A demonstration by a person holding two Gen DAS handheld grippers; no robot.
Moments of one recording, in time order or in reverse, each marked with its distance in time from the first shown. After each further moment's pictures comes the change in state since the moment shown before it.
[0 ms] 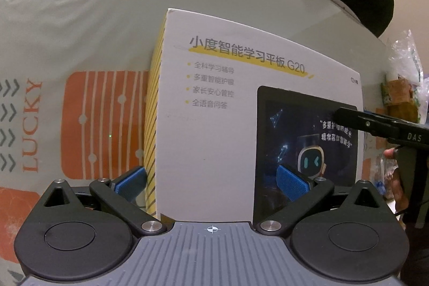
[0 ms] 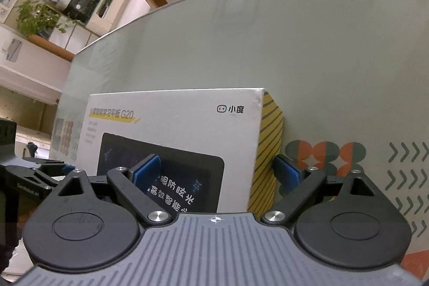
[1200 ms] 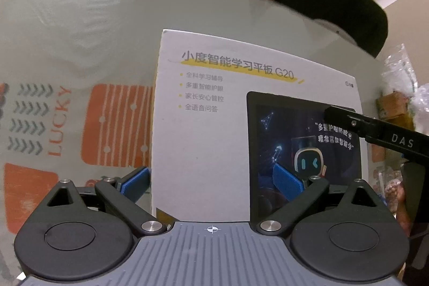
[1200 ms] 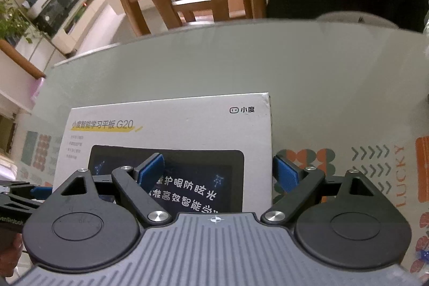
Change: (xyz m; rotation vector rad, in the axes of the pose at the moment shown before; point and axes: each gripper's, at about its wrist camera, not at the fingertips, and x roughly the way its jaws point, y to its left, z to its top) left arm -0.058 -0.036 -0.030 -0.010 -0.164 0.077; right arm -0.046 0.078 -0.020 -0.036 -0.174 -0.244
